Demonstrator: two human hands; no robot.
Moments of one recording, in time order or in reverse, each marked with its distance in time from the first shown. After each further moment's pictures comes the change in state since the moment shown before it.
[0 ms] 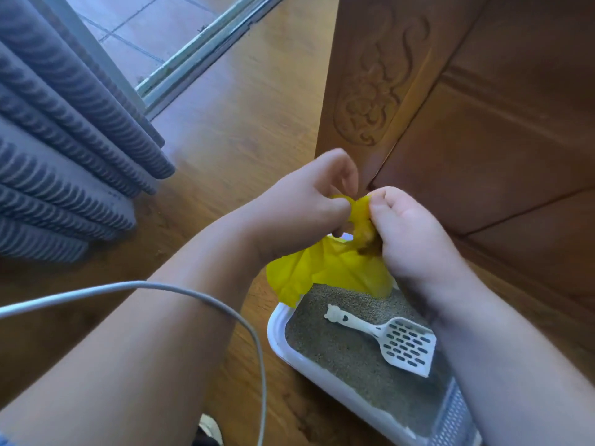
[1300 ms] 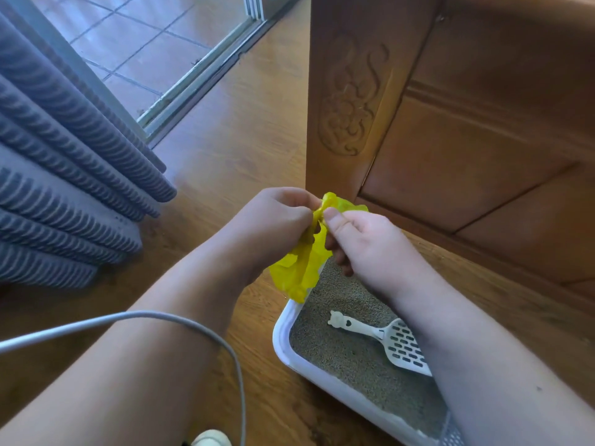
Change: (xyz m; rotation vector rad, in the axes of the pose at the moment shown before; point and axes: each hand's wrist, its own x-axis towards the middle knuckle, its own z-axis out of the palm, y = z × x) left_hand -0.019 -0.003 0.002 -0.059 0.176 -0.204; right_hand -0.010 -0.004 0.013 -0.203 -0.098 -0.043
